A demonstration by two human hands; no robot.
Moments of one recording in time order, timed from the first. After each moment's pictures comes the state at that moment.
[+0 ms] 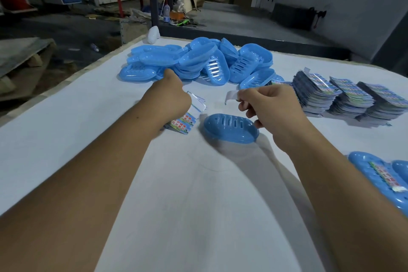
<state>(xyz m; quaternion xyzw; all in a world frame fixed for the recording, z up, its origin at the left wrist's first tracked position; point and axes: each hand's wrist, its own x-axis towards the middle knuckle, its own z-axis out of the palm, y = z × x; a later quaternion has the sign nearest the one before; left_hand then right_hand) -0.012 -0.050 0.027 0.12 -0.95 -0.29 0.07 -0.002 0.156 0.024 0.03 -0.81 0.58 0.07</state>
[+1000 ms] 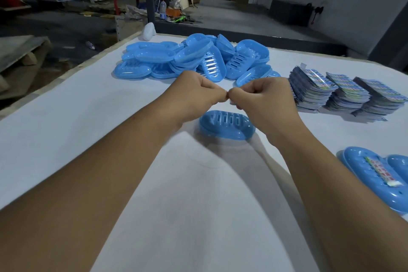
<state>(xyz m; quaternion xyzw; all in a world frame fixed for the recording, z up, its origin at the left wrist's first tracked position) 0.008 -0.008 0.031 0.00 -0.85 -0.52 0.06 -0.001 0.149 0.021 0.05 -0.84 0.52 0.16</state>
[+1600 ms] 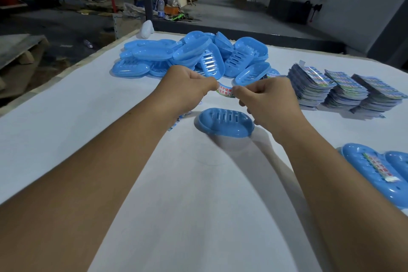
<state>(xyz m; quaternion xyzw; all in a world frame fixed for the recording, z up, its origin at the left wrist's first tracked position) 0.001 -0.014 0.032 0.07 -0.84 -0.53 0.09 -0.010 0.161 0.019 0.03 -0.87 0.46 0.15</state>
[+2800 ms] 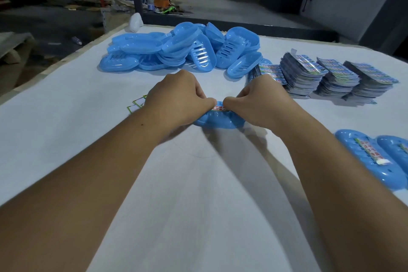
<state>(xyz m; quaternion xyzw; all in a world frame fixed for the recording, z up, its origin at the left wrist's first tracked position) 0.002 -0.006 0.008 0.01 -0.95 -0.27 0.12 0.001 0.167 0.020 0.01 -0.96 0.26 0.07</state>
